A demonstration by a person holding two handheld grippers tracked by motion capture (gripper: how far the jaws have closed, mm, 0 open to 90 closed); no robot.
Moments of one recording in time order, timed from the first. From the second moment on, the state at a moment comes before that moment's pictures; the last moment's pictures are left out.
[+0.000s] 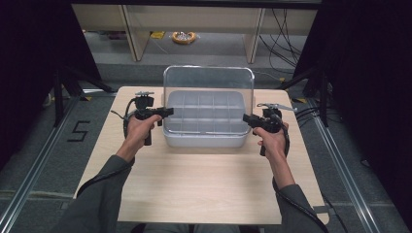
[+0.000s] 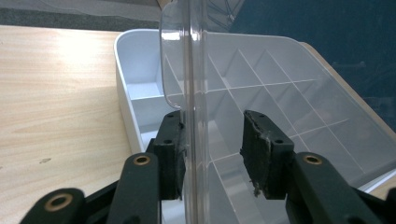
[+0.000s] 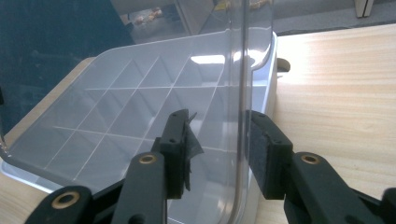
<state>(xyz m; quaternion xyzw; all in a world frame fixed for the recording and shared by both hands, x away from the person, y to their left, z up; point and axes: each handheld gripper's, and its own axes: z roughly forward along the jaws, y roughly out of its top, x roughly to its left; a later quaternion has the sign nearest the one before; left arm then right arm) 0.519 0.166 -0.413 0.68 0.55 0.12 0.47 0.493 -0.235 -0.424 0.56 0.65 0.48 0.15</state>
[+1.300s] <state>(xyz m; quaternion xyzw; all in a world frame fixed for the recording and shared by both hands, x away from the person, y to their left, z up) 0.526 0.167 -0.423 0.68 0.57 0.11 0.45 0.504 -0.228 -0.431 0.58 0.64 0.48 0.15</state>
